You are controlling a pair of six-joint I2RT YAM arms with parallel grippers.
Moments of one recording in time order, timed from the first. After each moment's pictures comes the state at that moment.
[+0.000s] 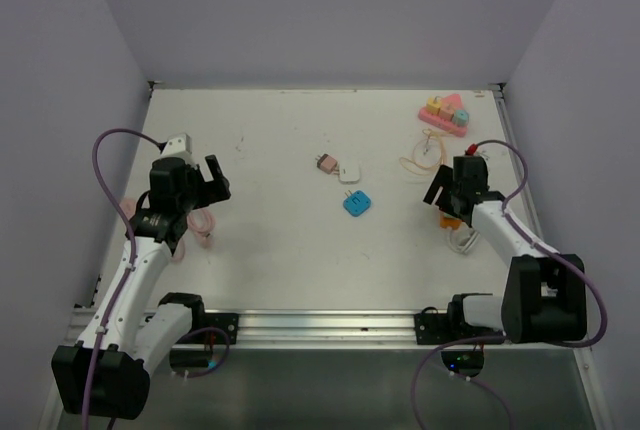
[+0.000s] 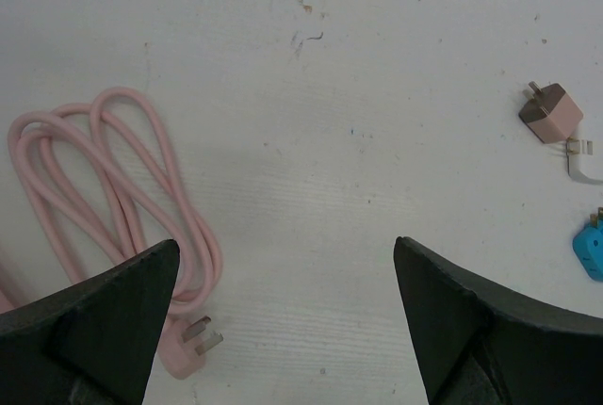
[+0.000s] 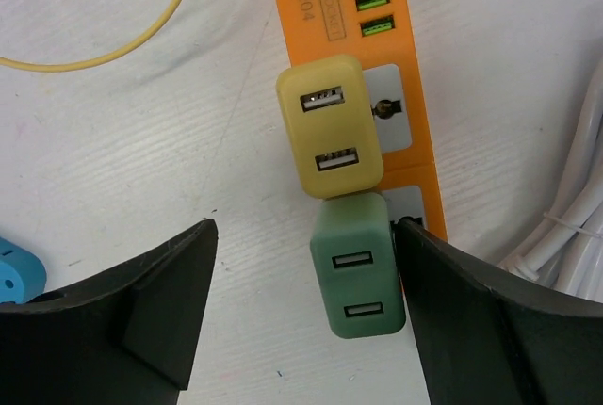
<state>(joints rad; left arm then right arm) -0.08 0.89 0.71 -0.40 -0.06 -0.32 0.03 1.29 0.69 -0.31 0.17 0.46</state>
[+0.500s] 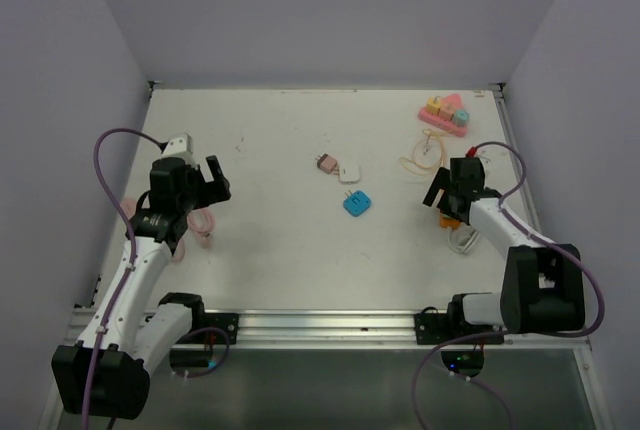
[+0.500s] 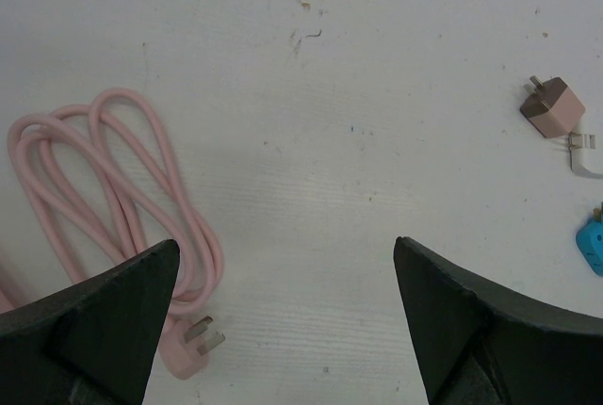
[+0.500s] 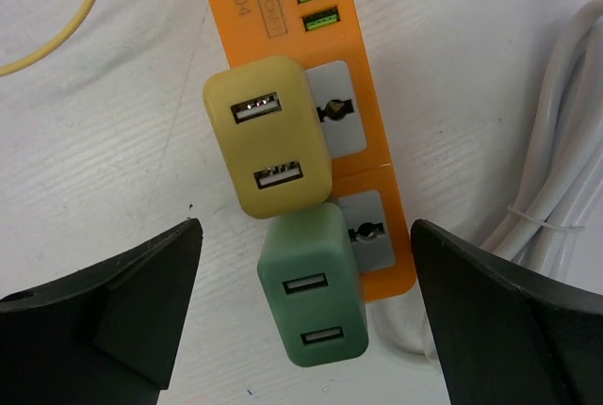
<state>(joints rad) -0.08 0.89 0.71 -0.40 -0.05 -0.31 0.04 1.32 0.69 -0.33 0.26 0.47</state>
